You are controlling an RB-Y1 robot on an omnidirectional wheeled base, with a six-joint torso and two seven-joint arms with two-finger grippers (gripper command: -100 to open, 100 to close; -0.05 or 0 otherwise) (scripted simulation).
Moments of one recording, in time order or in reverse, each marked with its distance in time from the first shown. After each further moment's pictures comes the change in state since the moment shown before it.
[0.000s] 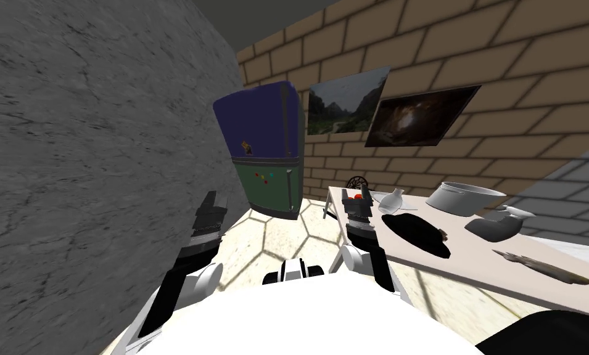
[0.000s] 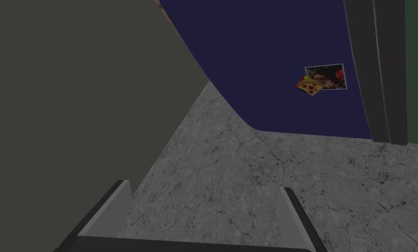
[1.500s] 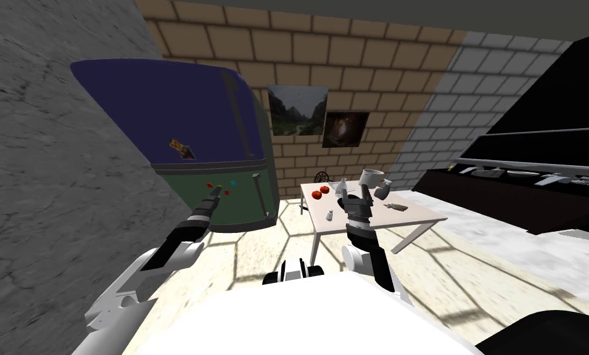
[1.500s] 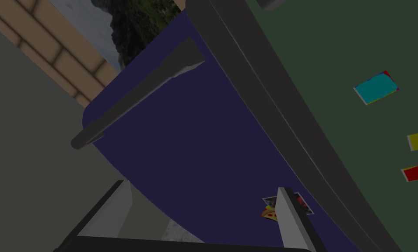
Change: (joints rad) left arm -0.233 0.358 0.177 0.292 0.015 0.336 -0.028; right arm 0.000 0.000 0.000 0.000 0.000 0.000 0.000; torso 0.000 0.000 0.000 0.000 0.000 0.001
